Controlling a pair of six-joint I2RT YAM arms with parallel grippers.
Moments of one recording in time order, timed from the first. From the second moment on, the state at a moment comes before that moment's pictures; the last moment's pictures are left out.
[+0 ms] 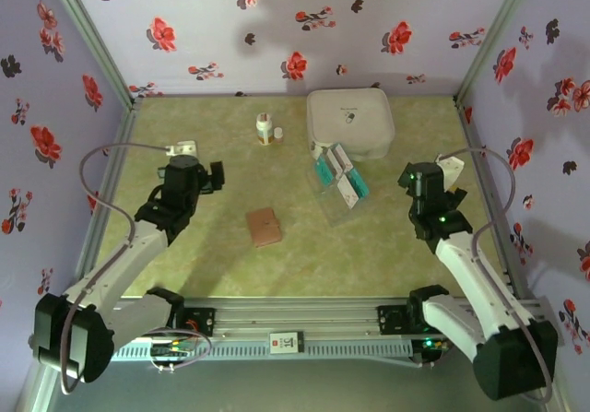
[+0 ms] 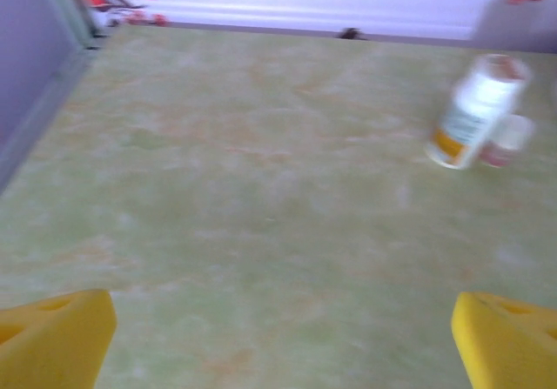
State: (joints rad) left arm -0.36 1.05 0.71 -0.19 -0.43 -0.23; right arm 0.21 0.94 0.67 -0.34 0.61 0.48
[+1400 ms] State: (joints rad) left arm -0.01 1.54 0.39 0.75 -0.13 0.01; right arm 0.02 1.57 0.39 0.77 0.26 0.15
